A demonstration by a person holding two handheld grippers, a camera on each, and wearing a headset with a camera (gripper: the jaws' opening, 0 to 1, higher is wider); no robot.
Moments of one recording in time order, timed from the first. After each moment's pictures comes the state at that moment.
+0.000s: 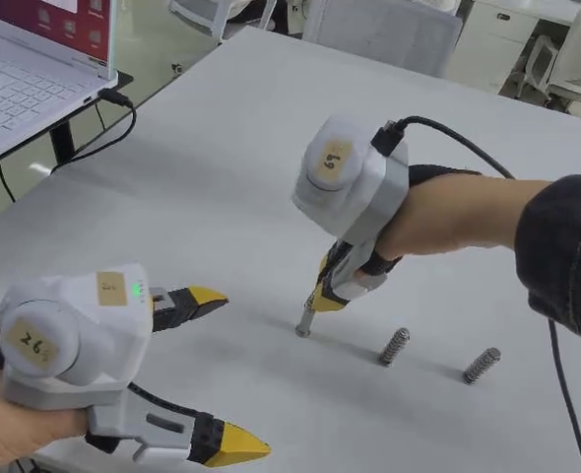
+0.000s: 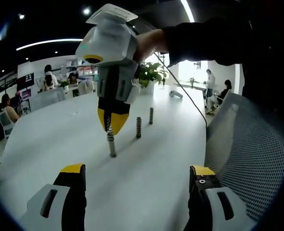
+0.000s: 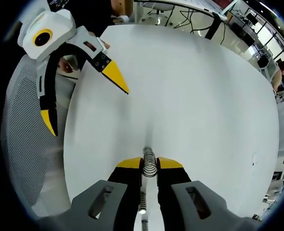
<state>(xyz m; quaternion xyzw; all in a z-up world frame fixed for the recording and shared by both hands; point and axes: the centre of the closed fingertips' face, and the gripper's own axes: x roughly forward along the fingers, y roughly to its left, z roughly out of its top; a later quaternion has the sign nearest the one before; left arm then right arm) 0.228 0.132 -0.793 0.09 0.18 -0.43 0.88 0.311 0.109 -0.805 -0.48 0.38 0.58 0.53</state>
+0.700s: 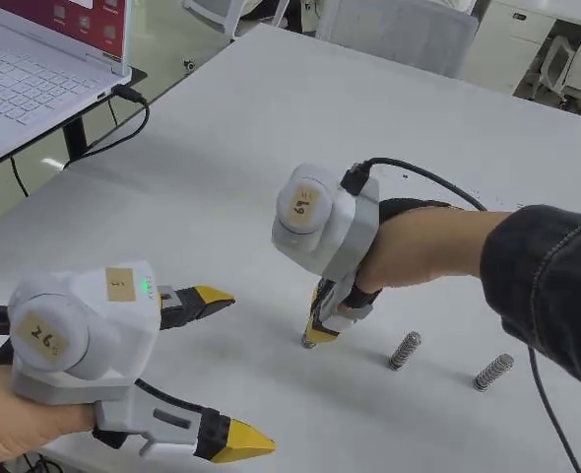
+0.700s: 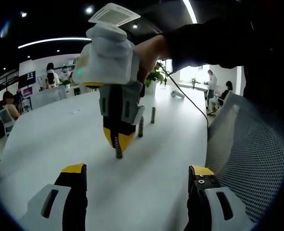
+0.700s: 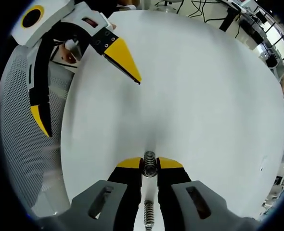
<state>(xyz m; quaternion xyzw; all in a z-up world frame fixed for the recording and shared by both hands) 0.229 0.136 -0.795 0.08 0.18 -0.42 0.89 0.297 0.113 -0.842 -0.50 0.41 0.59 0.49</state>
